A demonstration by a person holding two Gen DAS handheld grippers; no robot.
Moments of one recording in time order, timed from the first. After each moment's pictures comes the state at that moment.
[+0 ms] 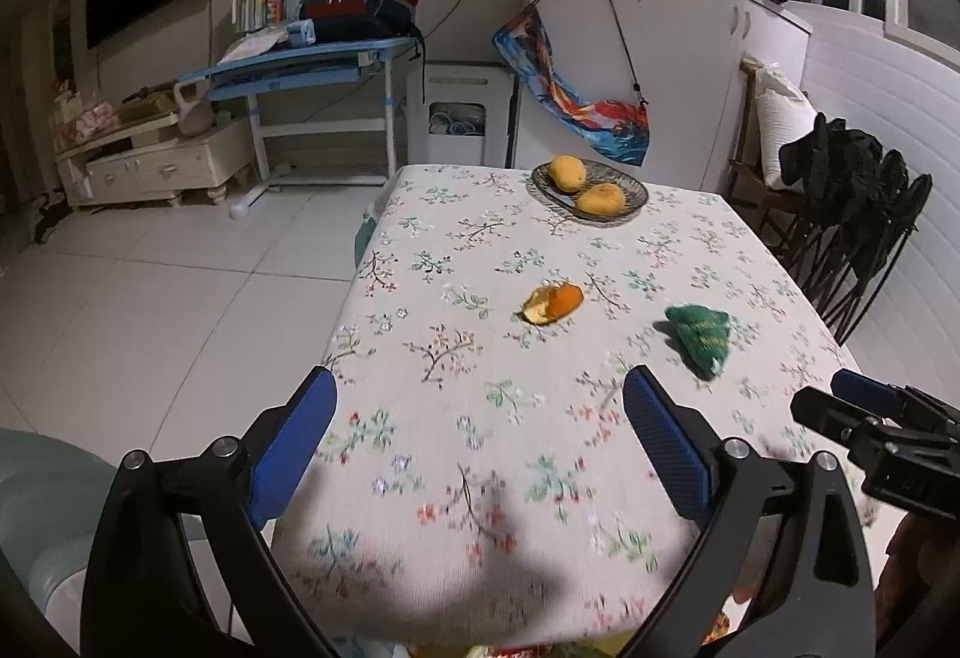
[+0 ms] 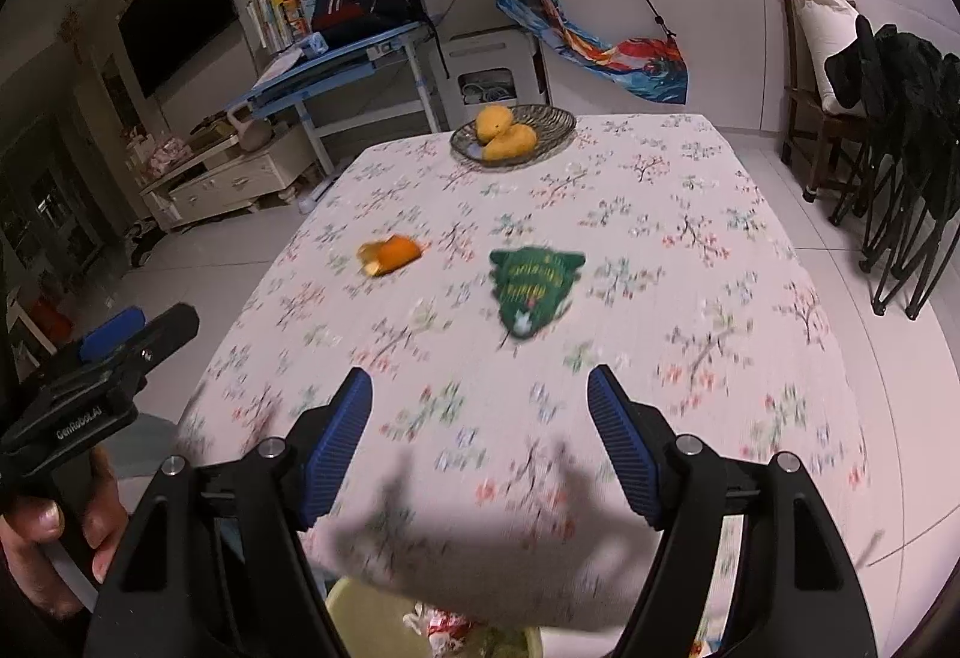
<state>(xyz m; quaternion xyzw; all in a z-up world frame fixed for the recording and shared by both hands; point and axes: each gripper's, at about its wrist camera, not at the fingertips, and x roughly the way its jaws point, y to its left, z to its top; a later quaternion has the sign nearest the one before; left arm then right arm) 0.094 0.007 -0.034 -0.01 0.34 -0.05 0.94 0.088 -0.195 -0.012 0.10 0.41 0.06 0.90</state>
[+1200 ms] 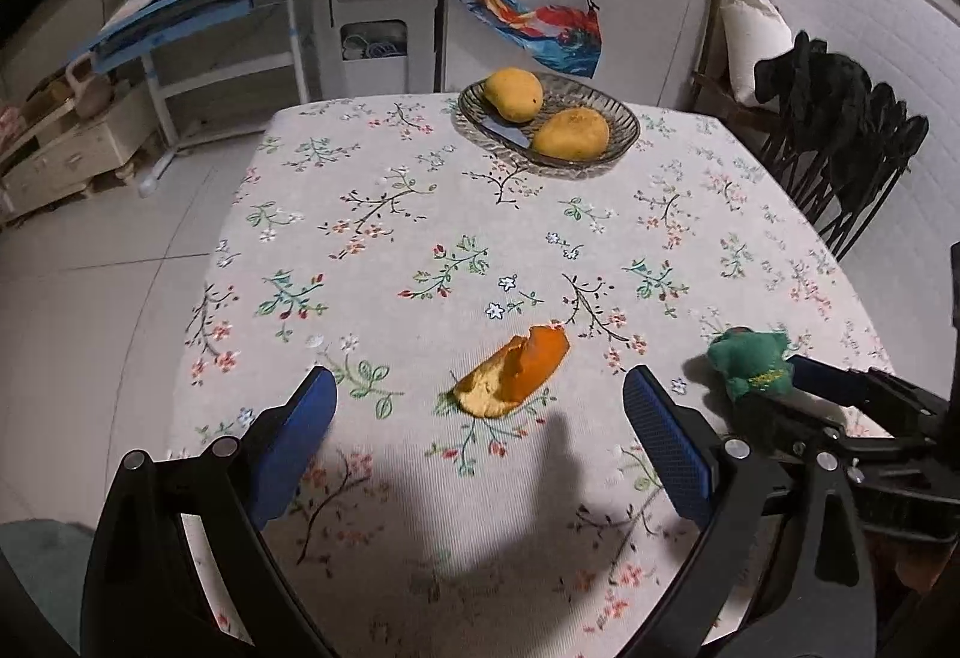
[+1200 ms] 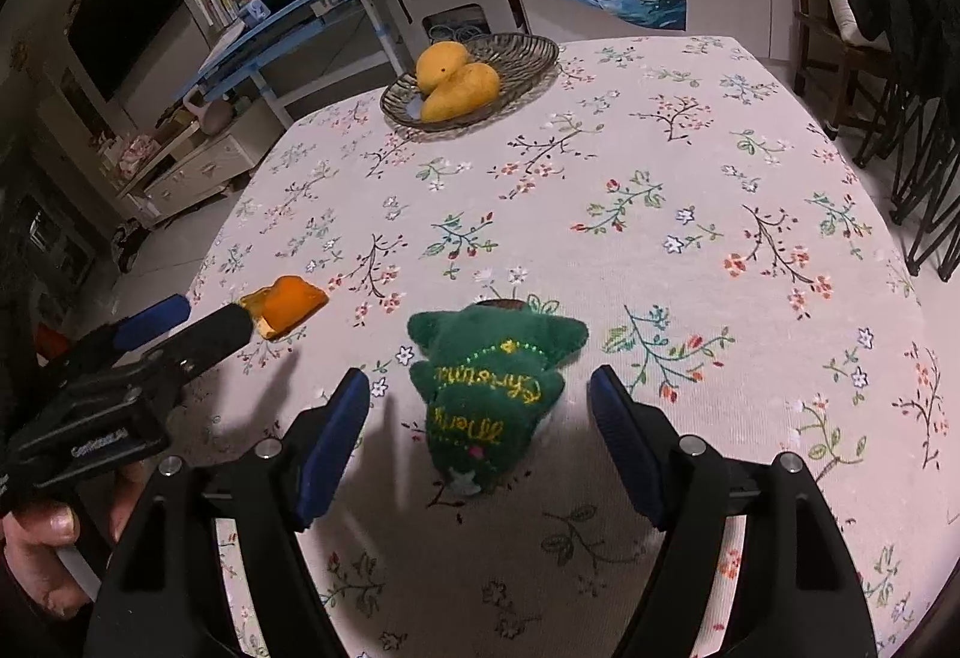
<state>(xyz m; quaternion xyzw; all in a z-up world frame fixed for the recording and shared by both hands) 0.244 -0.048 -0.101 0.03 0.43 -0.13 0.89 0.180 -0.211 -0.068 0.13 0.49 0.06 0.86</state>
